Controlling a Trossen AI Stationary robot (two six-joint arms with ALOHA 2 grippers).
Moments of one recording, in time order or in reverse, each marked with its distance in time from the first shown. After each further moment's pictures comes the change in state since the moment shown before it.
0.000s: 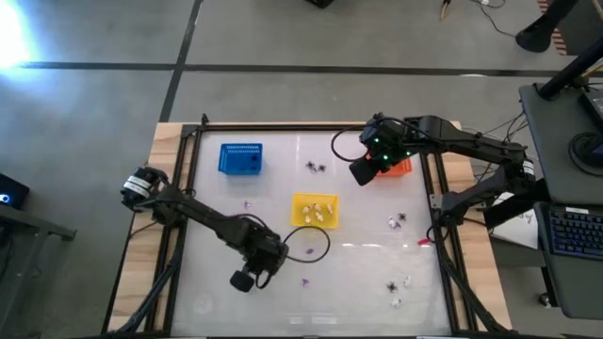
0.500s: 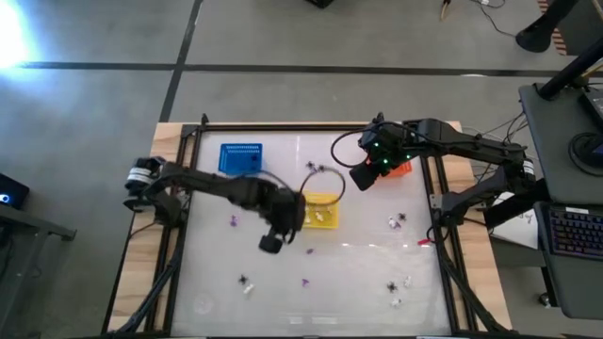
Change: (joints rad) left arm 0.283 -0.014 0.184 -0.032 -0.103 0.127; right arm 0.033 0.000 0.000 -0.002 0.000 -0.023
